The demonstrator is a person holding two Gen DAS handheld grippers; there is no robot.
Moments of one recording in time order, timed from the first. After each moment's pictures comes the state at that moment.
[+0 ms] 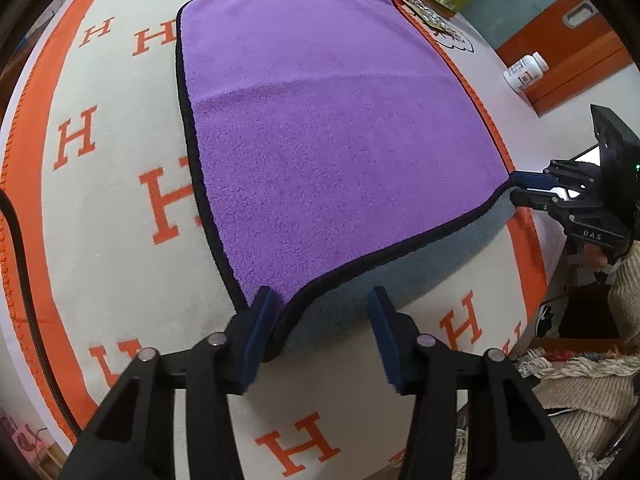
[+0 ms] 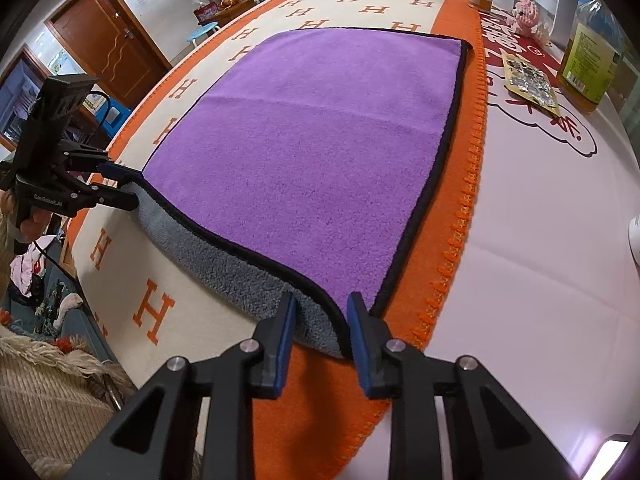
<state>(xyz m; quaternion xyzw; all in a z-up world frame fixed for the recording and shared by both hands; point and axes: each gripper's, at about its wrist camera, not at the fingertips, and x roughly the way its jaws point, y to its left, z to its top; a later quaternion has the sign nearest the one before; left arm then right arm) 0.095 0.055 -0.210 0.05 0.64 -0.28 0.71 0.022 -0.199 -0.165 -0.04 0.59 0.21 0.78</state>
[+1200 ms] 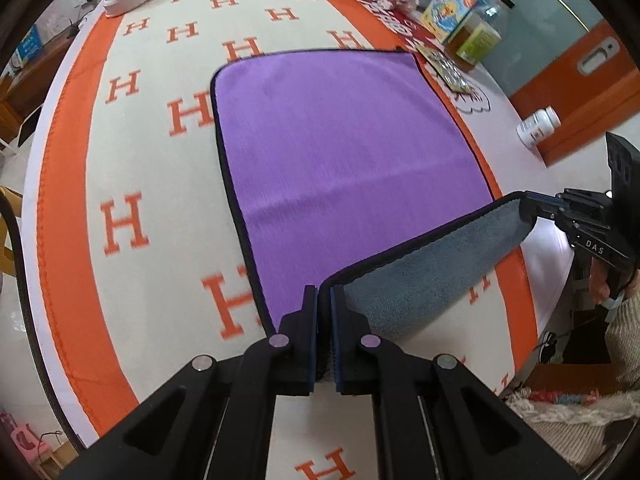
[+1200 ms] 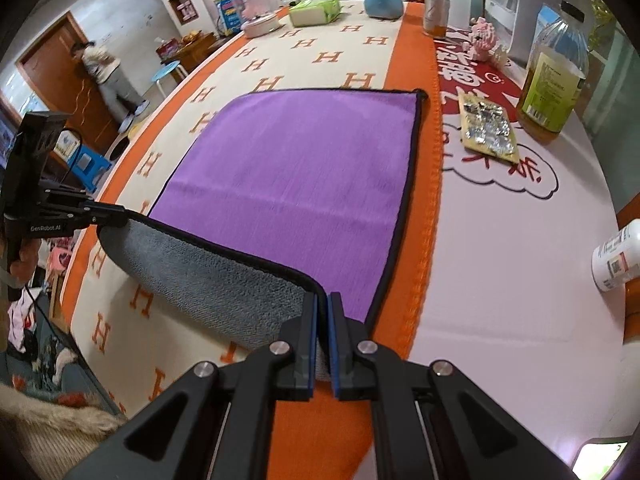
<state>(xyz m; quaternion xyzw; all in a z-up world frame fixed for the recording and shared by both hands) 0.162 0.088 -0.156 0.03 0.62 -0.26 0.74 0.082 -0.203 -0.122 0.00 0.56 0.14 0.82</state>
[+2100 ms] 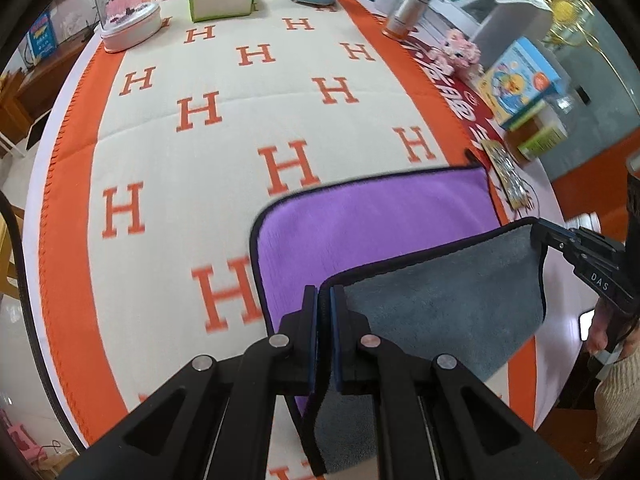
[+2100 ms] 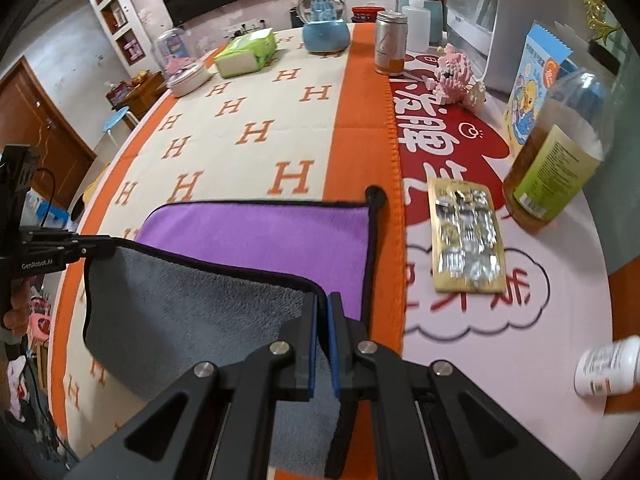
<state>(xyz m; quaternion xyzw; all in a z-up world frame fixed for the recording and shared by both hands) 0.327 0.047 -0.166 0.00 0.60 -0.22 0.77 0.236 -0.217 -0.126 0.03 0.54 0.05 0.84</state>
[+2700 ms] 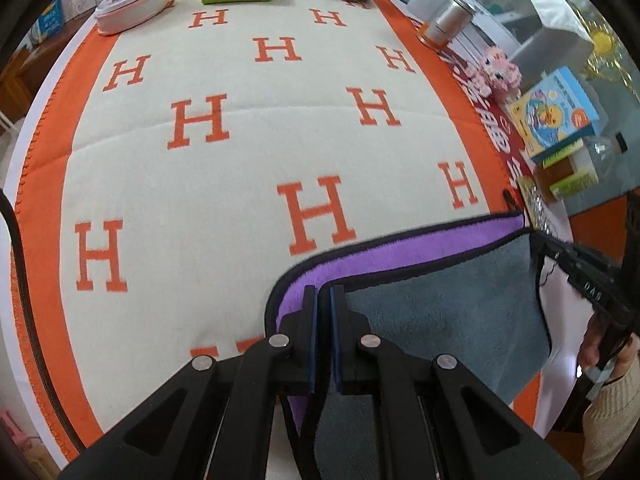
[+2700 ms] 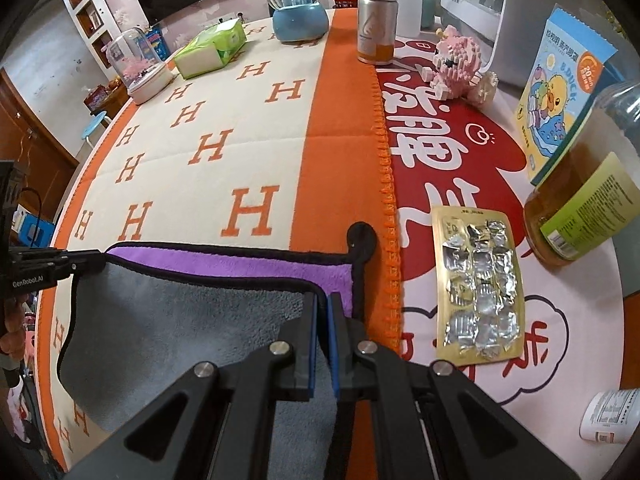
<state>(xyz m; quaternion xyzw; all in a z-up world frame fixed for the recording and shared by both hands) 0.380 0.041 -0.200 -0.03 0.61 -0.20 0.76 0.293 -0.226 -0.157 0.04 0.55 0.03 0.83</state>
